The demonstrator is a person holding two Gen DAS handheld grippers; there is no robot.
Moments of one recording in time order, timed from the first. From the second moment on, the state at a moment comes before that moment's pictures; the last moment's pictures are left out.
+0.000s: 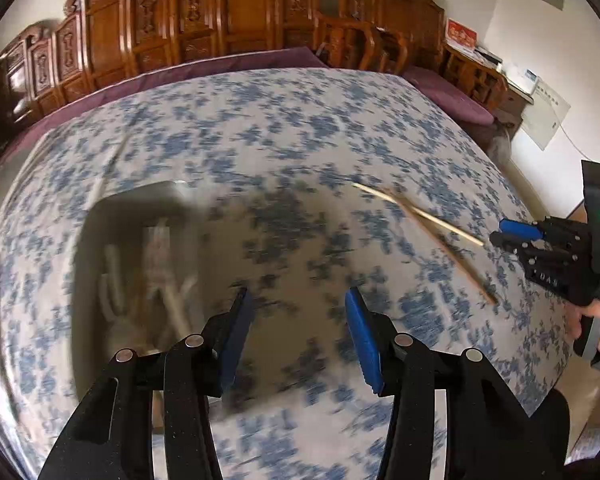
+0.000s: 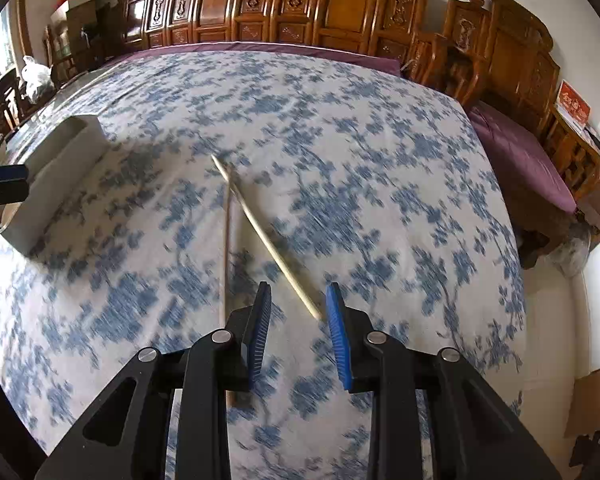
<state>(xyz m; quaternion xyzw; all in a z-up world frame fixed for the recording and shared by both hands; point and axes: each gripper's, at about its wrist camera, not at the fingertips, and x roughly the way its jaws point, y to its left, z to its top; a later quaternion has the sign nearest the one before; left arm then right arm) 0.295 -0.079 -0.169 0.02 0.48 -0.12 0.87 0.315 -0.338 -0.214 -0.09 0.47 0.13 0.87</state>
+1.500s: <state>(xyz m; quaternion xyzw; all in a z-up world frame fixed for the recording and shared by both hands) 0.346 -0.180 -0.241 0.06 0.54 -0.11 0.83 0.330 -0.325 -0.232 -0.07 0.47 0.18 0.86</state>
